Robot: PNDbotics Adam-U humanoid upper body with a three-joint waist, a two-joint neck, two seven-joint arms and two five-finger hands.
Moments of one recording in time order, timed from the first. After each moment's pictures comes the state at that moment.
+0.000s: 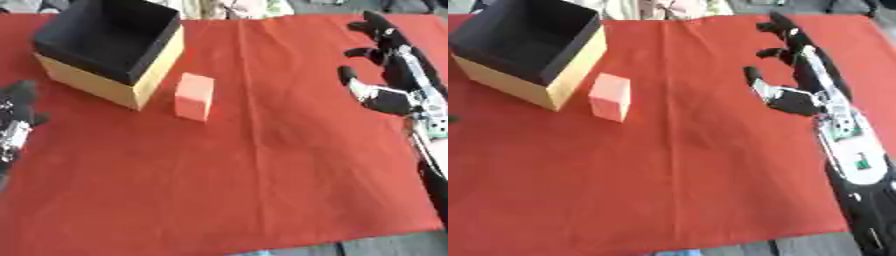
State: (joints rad) left arm -0.28 0.20 0.01 -1.78 0.12 0.05 -0.23; right arm -0.27 -0.48 -0.14 -1.66 0.00 -0.39 0.16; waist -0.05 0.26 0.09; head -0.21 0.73
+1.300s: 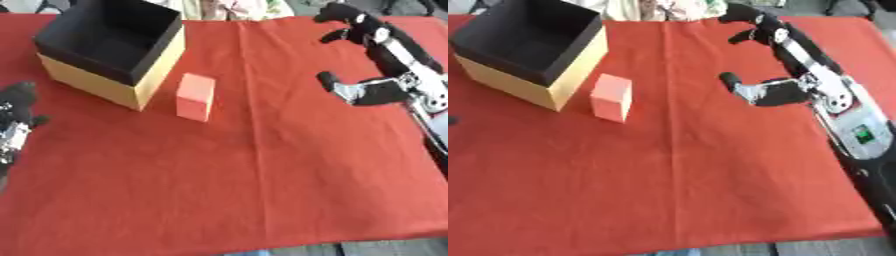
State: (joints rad) left arm -0.28 0.20 0.00 -1.78 0.12 0.05 -0.24; right arm -0.39 -0.68 0.05 -1.68 0.02 -0.50 0.27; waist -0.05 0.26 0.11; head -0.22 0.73
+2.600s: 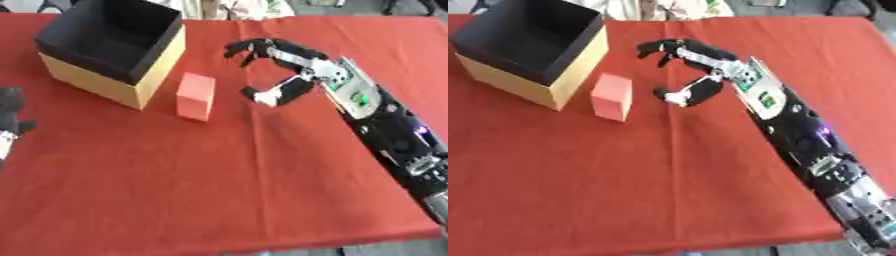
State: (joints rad) left arm -0.29 0.20 -0.03 -1.77 0.13 0.05 -0.26; right arm -0.74 -0.49 0.18 -1.16 0.28 -0.58 0.49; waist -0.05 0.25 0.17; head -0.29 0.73
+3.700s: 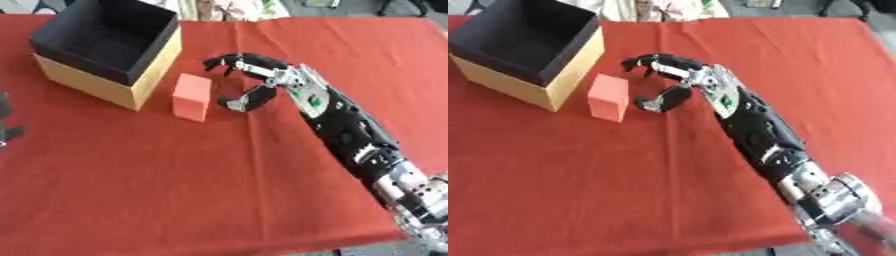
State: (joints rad) left arm -0.29 0.20 -0.03 -1.77 0.13 0.05 -0.27; right arm -0.82 -0.40 0.14 -0.94 0.54 -0.63 0.42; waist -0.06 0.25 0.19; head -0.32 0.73
